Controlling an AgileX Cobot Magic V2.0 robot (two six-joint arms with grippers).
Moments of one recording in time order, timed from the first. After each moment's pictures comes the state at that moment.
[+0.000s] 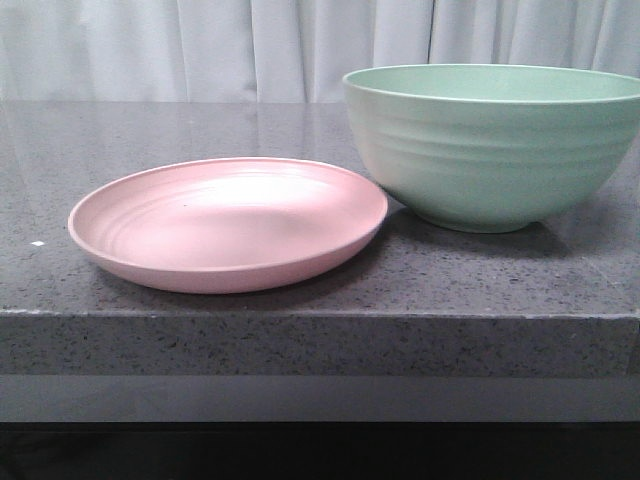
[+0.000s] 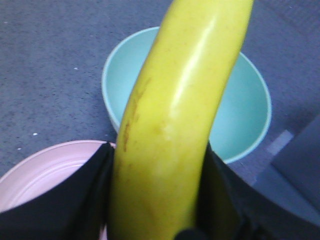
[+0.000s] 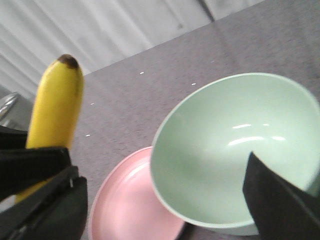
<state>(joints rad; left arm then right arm) -0.75 1.32 -1.27 -0.23 0.62 0.05 0.21 0.69 -0.69 0.81 0.40 -0.18</state>
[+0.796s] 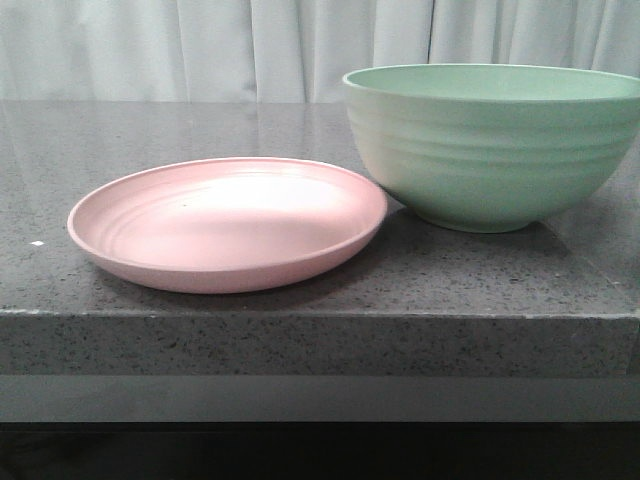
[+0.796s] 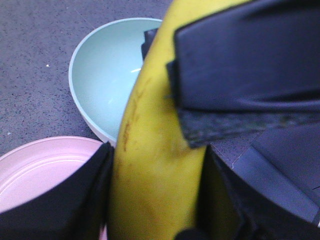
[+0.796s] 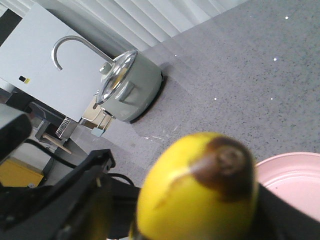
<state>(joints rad) -0.79 1.31 -1.27 -0.23 0.64 0.05 0.39 1.21 -0.98 1.59 0.54 -0.80</state>
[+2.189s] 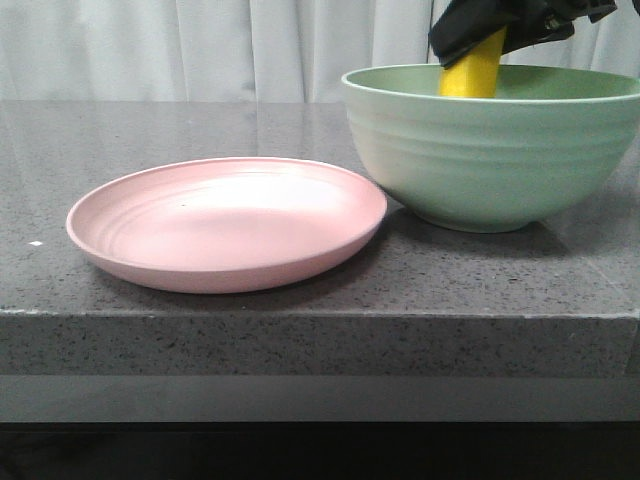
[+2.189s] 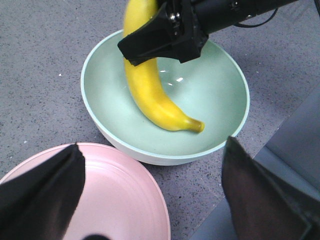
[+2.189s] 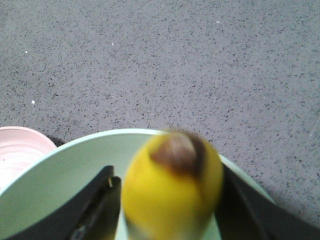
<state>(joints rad) -0.79 1.31 -1.27 -0.17 0.63 0.05 0.10 1.59 -1.23 0.96 0.59 -0.95</state>
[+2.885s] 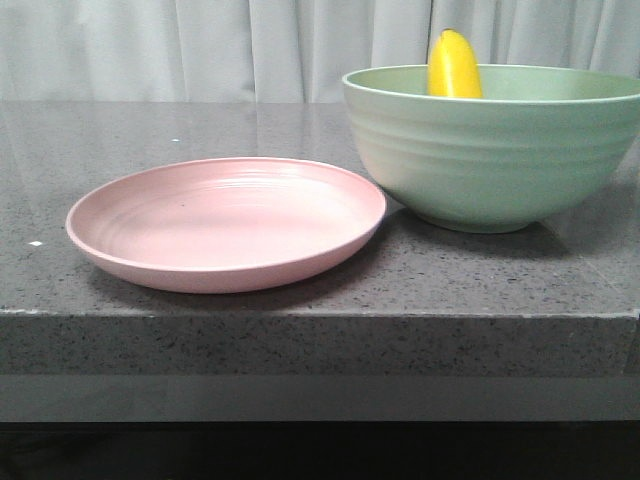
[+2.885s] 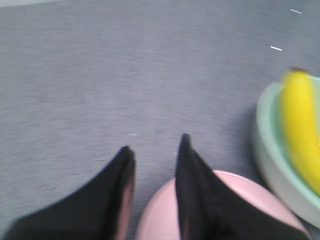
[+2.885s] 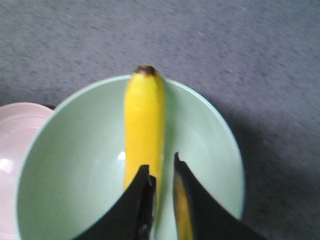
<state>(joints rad) -0.41 1.31 -1.27 -0.11 0.60 0.00 0.10 1.42 -1.48 0.29 1.00 -0.11</state>
